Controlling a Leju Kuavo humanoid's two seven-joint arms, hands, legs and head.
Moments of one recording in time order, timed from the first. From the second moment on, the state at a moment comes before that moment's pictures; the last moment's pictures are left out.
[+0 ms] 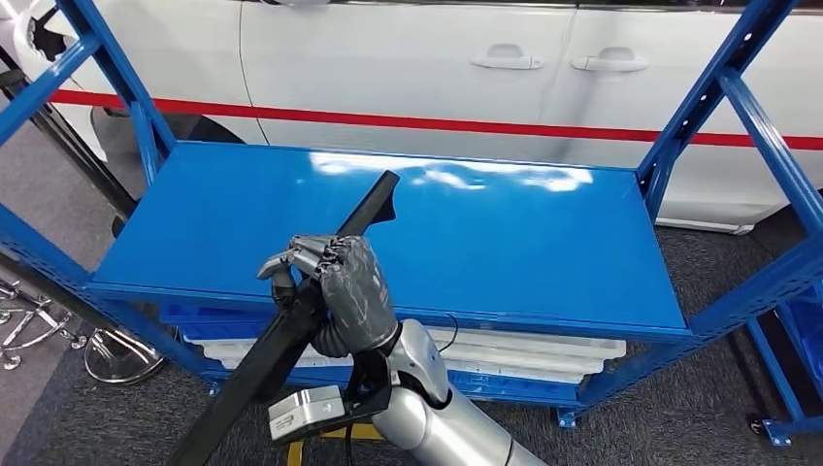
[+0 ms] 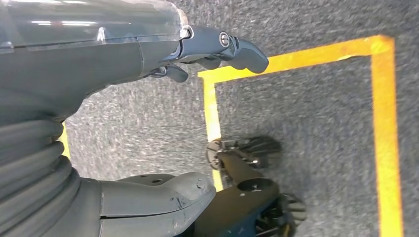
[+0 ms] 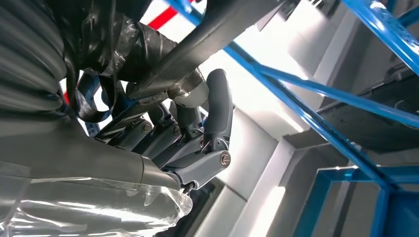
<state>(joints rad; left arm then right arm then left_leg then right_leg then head) -0.12 -0.22 1.13 -0.20 -0.97 0.04 -0.51 -0.46 0.25 0.79 -1.41 0.59 -0.54 -0.32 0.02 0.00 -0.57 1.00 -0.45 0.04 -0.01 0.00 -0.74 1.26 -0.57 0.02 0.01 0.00</state>
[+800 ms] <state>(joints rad) -0.14 -0.20 1.08 -0.20 -1.02 -0.02 -0.49 -0.54 0.26 0.79 -1.36 0.68 -0.59 -0.26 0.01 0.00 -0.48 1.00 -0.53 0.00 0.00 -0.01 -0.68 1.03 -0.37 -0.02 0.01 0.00</state>
